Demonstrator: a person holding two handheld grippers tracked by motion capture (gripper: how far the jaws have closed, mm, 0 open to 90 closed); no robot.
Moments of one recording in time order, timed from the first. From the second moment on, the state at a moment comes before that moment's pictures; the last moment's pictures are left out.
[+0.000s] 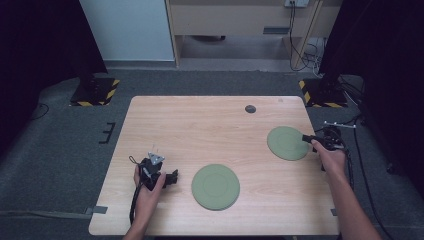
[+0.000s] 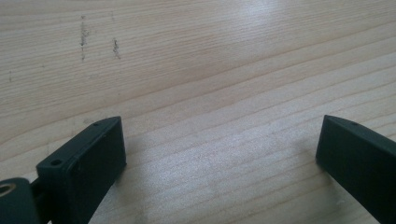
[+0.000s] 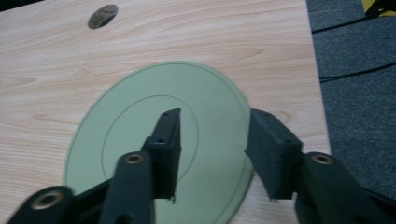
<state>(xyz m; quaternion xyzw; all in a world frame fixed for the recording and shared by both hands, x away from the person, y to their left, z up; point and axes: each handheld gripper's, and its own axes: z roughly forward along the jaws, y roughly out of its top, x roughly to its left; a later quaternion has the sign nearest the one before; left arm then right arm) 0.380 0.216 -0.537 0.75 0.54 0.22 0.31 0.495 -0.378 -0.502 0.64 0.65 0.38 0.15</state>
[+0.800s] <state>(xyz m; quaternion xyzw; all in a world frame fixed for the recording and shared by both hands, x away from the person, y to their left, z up) 0.379 0.216 -0.536 0.75 0.54 0.22 0.31 0.496 -0.344 -0.481 0.59 0.68 0.41 0.16</state>
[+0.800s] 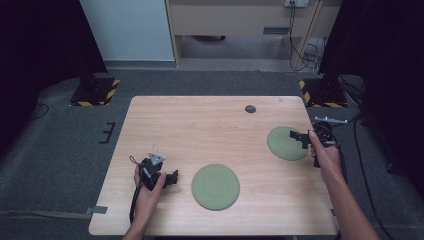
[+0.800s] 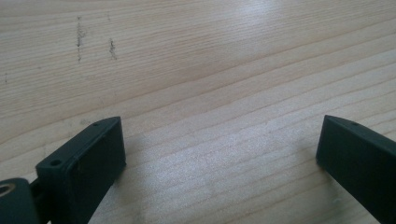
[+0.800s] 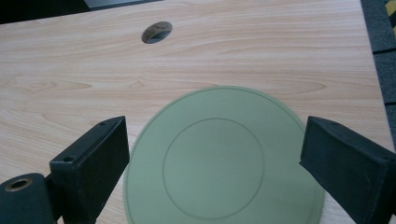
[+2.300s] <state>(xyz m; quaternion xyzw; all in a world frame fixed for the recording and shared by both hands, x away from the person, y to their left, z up) 0.379 0.216 -0.537 0.76 0.53 0.22 0.31 0.446 -0.310 -0.464 0.54 0.69 0.42 0.23</state>
